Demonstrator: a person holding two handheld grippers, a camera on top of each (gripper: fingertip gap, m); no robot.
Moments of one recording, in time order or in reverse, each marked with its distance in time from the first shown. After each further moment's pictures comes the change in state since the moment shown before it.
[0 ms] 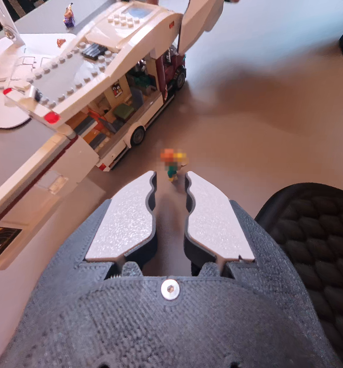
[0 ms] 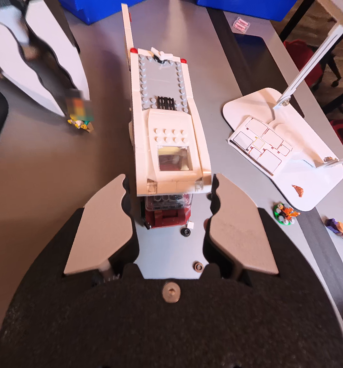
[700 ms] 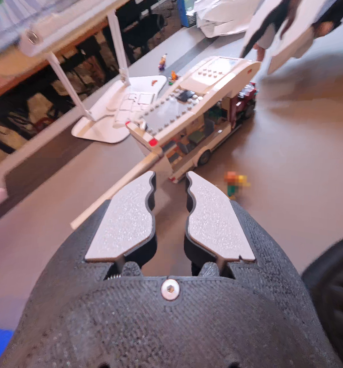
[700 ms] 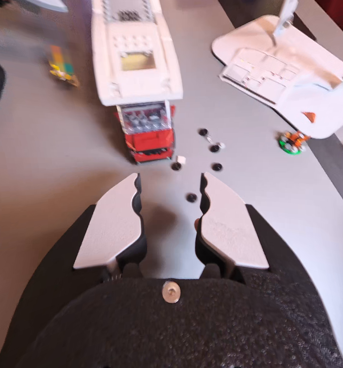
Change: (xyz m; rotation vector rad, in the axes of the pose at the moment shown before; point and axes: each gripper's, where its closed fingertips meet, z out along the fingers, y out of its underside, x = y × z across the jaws) left arm -0.058 -0.028 -0.029 0.099 -0.354 0.037; right arm 0.014 0.067 -0.038 -0.023 -0.062 0.169
